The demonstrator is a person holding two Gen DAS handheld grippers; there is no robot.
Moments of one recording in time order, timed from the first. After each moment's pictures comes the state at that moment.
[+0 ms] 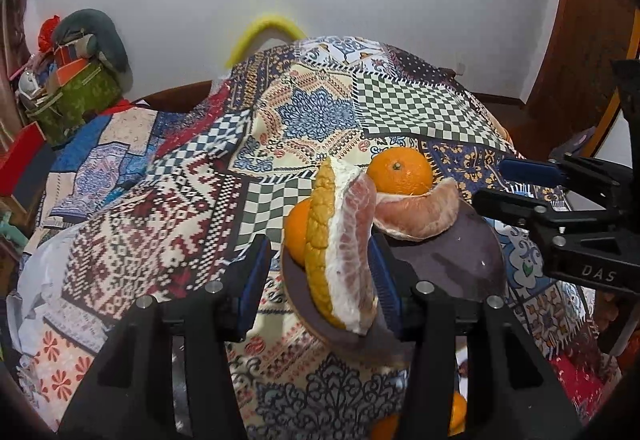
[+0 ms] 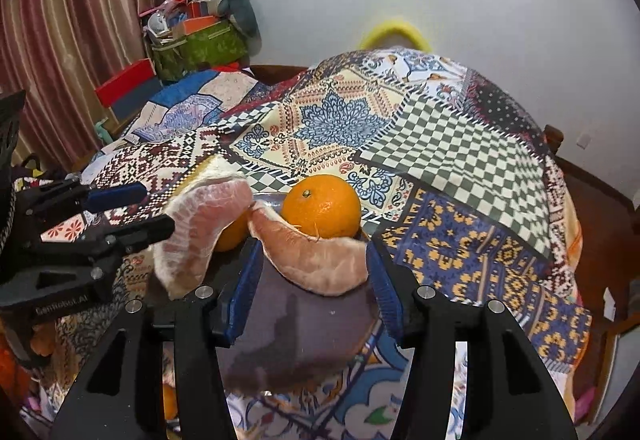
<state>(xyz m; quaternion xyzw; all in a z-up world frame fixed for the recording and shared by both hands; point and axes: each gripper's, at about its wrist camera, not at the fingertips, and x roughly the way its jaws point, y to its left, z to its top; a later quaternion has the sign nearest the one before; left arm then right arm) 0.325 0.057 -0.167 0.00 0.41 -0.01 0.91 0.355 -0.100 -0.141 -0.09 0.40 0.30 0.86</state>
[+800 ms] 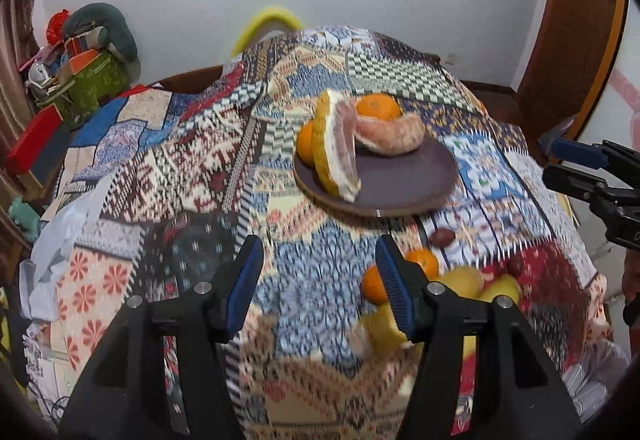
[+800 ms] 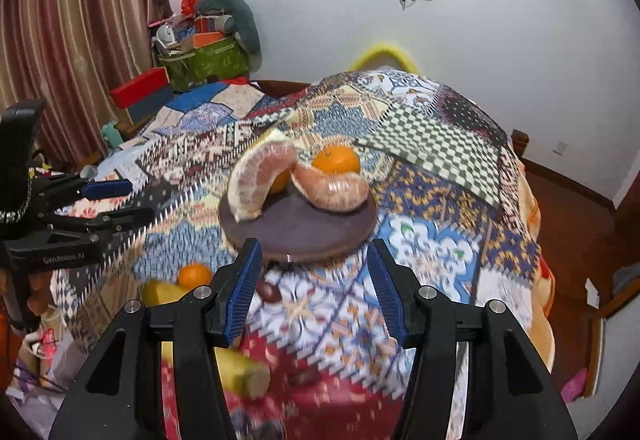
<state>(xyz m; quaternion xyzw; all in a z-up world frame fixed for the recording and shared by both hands) 0.201 0.058 -0.155 0.00 0.42 -0.02 0.91 0.241 -0.144 -0.106 -0.09 0.36 0.28 0.88</state>
